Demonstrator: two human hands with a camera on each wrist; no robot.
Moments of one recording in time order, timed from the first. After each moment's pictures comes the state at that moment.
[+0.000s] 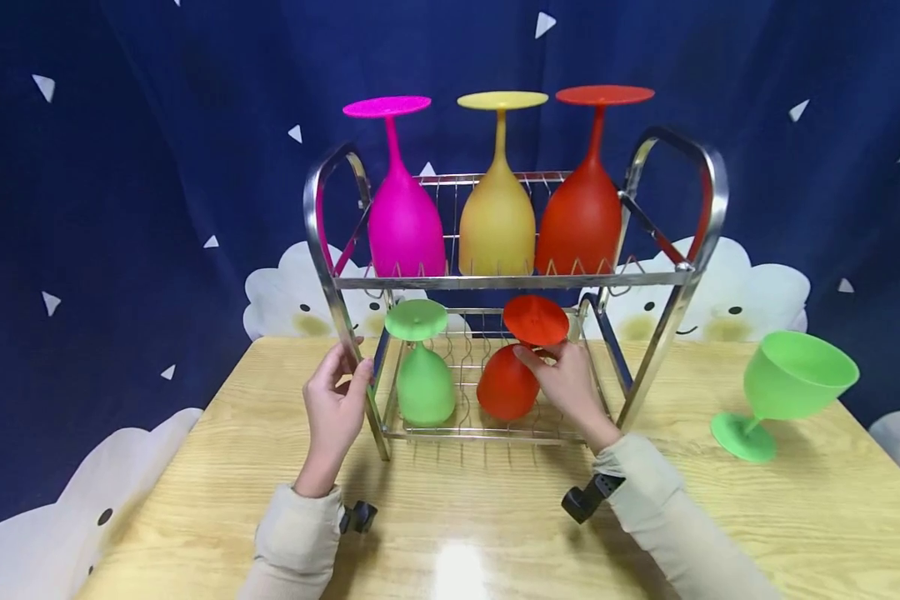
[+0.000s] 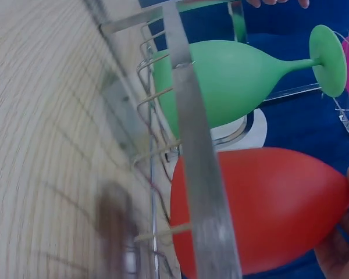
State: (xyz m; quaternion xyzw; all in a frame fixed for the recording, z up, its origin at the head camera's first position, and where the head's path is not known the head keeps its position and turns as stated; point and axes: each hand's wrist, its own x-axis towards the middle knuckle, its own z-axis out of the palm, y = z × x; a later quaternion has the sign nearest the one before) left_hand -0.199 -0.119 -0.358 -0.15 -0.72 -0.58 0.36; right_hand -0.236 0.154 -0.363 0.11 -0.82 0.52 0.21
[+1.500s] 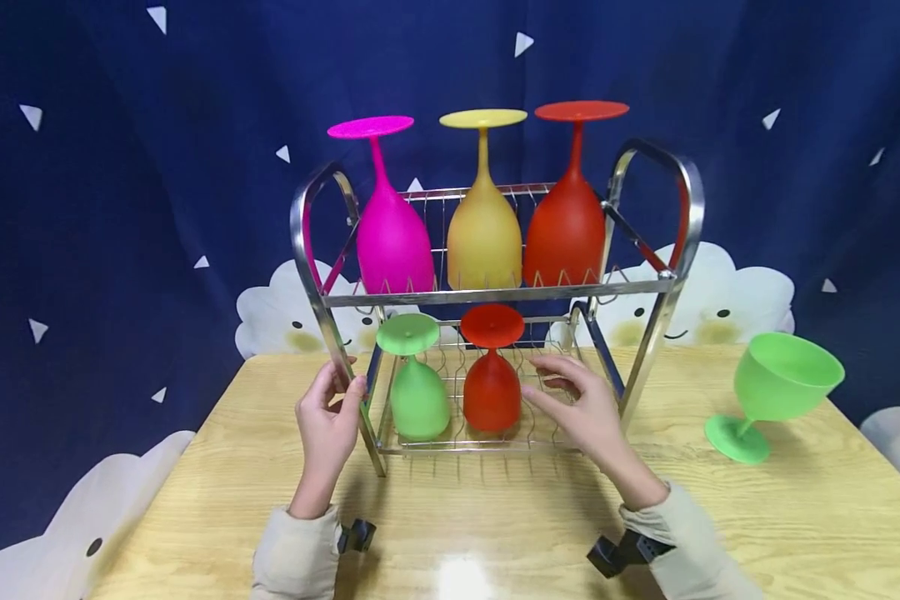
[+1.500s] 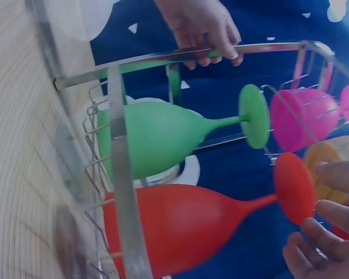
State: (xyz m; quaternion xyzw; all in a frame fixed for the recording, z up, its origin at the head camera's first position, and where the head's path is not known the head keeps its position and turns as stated) left_hand -0.186 -0.111 -0.343 -0.13 -0.72 -0.58 0.36; right_hand -0.183 0.170 -0.344 0.17 -0.78 0.56 0.21
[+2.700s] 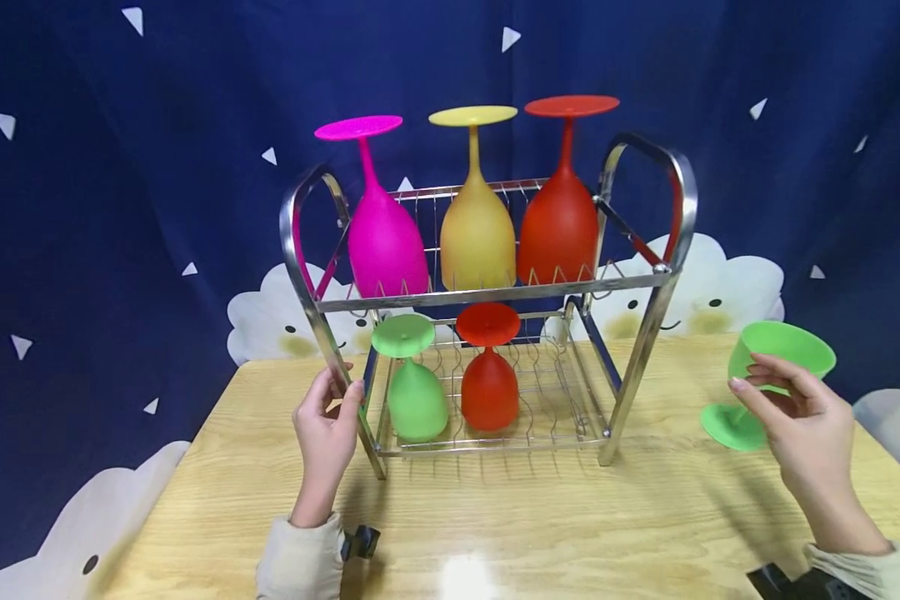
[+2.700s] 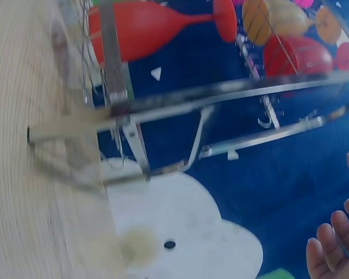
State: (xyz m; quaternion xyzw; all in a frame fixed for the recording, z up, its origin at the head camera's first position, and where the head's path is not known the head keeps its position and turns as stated) left_hand -0.197 -0.116 -0.362 -0.13 -0.72 -0.58 0.37; right_hand -0.132 0.324 -0.345 -0.02 -0.66 0.65 0.39
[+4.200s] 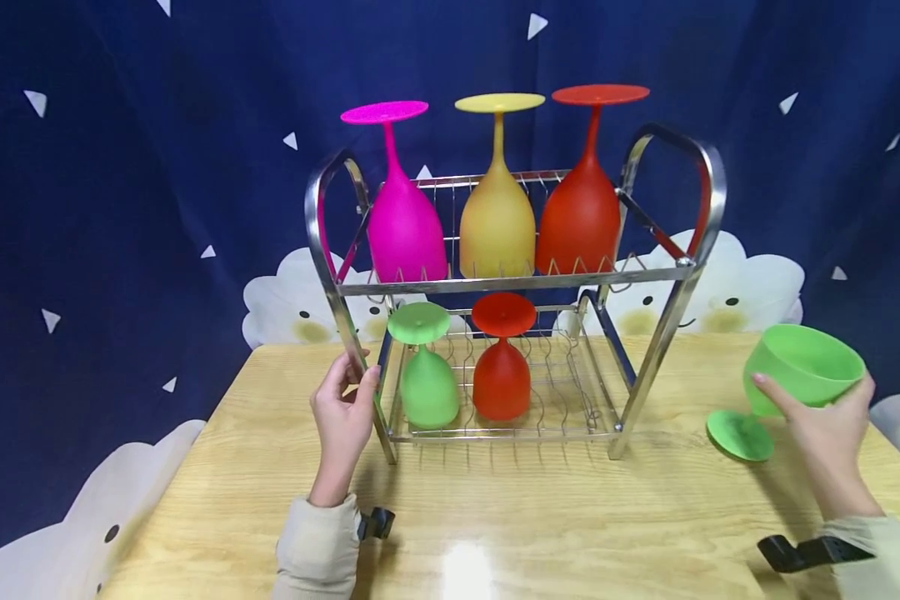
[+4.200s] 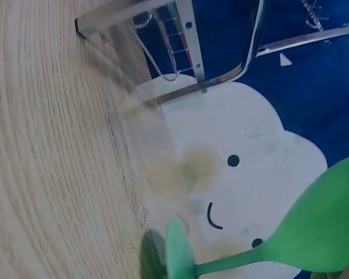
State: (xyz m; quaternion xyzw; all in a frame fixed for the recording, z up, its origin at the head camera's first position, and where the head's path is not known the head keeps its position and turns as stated) left_hand -0.196 -0.116 -0.364 -0.13 -0.71 -0.58 0.38; right_hand -0.175 0.401 -0.407 -0.26 -0.75 0.53 0.30
